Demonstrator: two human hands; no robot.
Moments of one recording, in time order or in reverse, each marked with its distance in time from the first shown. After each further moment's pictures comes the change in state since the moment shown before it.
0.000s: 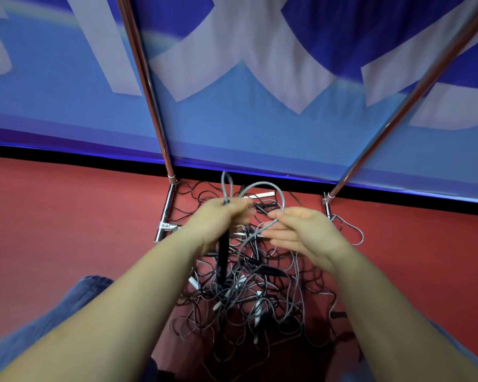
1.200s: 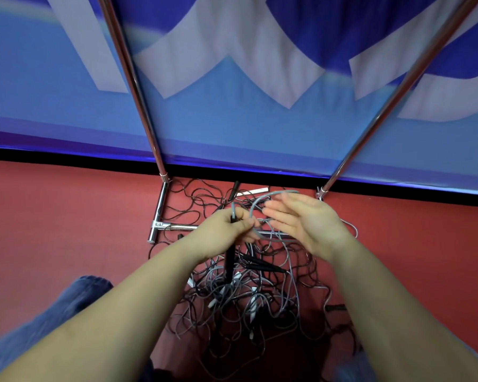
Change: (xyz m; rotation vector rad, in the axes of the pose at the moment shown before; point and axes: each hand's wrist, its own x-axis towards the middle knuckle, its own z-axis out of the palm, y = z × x) left_hand 0.004 -0.020 0.014 0.259 -0.199 0.099; right_hand 0.005 -0.005 -0.015 0.209 0.028 -0.074
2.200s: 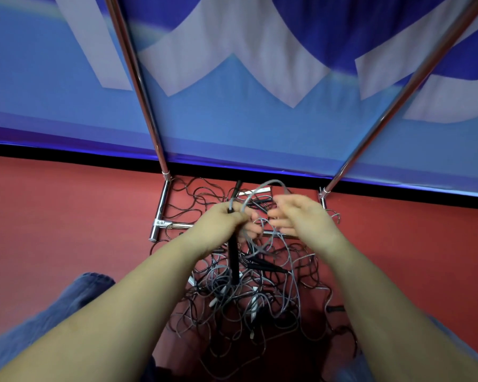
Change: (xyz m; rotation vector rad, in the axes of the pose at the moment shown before) left_hand 0.001 0.005 -0.004 -0.159 0.068 -0.065; right_hand 0.001 0.006 0.004 -0.459 0.048 -0.062
